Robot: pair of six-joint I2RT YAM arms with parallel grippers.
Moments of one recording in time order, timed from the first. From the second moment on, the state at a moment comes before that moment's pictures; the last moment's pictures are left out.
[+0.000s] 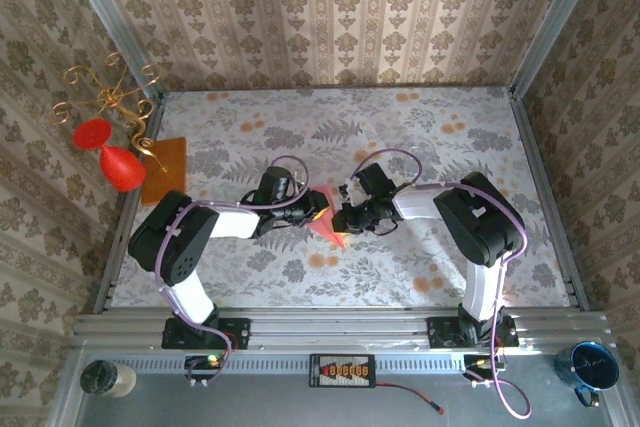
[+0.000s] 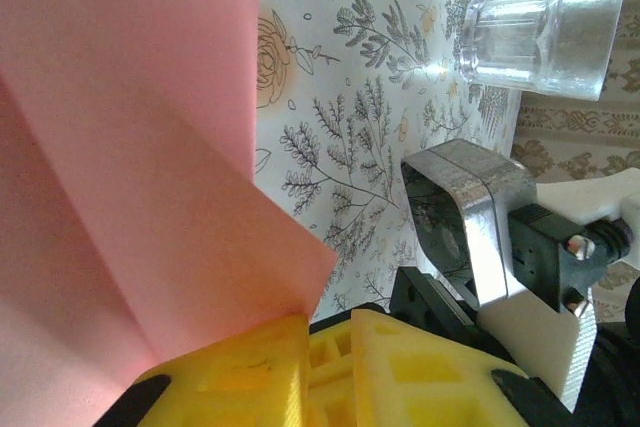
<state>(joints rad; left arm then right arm) -0.61 1.72 0.68 0.42 0.53 -1.13 0.54 1.89 0.93 -0.08 -0.66 0.54</state>
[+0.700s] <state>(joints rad) -0.61 1.77 0.77 0.32 0.54 -1.09 0.54 1.83 0.92 -0.16 -0.63 0.49</state>
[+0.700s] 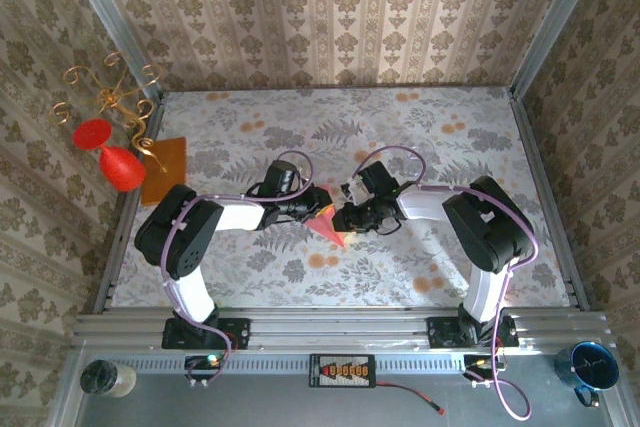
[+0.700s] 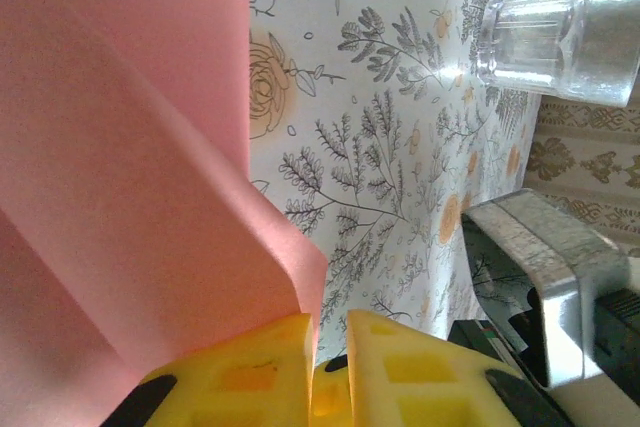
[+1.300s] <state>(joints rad) -0.61 1.79 0.79 0.28 0.54 -1.08 0.58 1.81 0.92 -0.20 -0.56 0.42</state>
